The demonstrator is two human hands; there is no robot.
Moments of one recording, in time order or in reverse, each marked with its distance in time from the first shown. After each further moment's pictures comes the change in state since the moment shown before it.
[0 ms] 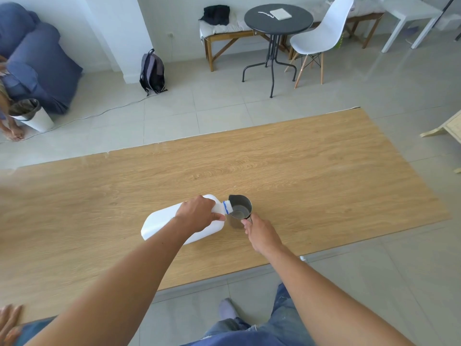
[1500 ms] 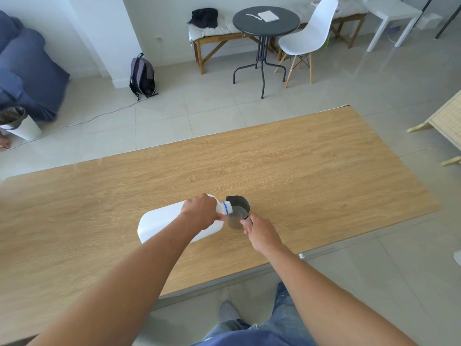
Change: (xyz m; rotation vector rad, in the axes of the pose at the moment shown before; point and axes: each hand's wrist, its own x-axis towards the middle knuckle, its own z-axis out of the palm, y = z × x) left_hand 0.006 0.021 -0.019 0.145 -0.060 -0.028; right_hand 0.001 0.002 0.003 -0.006 0.045 -0.003
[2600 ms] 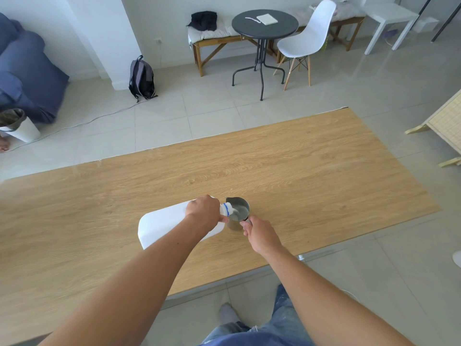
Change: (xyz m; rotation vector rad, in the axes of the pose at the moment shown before) left_hand -0.008 0.018 -0.010 0.027 0.001 -0.093; right_hand -0.001 0.001 0.002 0.024 0.003 -0.011
